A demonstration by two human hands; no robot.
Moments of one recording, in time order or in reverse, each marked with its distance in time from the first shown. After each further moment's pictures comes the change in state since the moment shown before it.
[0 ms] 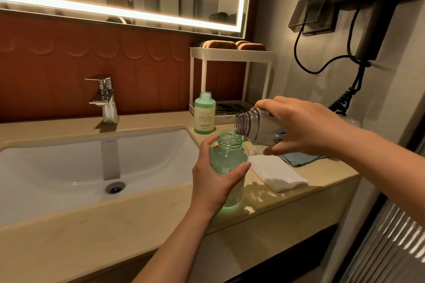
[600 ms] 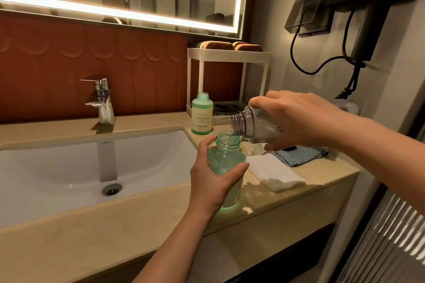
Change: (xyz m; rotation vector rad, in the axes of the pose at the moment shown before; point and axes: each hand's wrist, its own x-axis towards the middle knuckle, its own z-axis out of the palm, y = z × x) left_hand 0.001 -0.002 0.000 -0.023 -0.006 0.004; right_hand 0.008 0.000 -0.013 -0.128 -0.043 -0.065
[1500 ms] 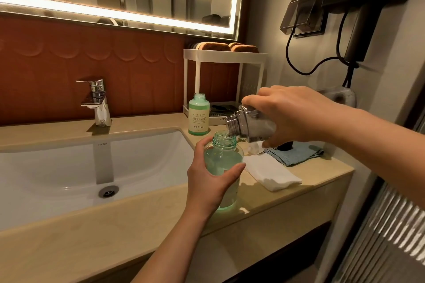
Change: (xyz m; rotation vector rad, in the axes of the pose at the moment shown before) left_hand 0.000 0.000 0.000 -0.016 -0.009 -0.007; right_hand 0.007 -0.002 -0.009 -0.128 -0.020 -0.053
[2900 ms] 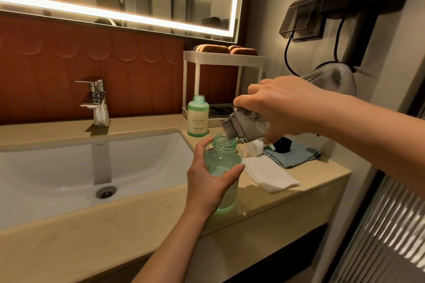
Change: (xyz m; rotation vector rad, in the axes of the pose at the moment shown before) left_hand 0.001 -0.004 0.001 0.022 0.018 -0.006; right_hand 0.013 -0.004 -0.022 -0.209 -0.091 -0.082
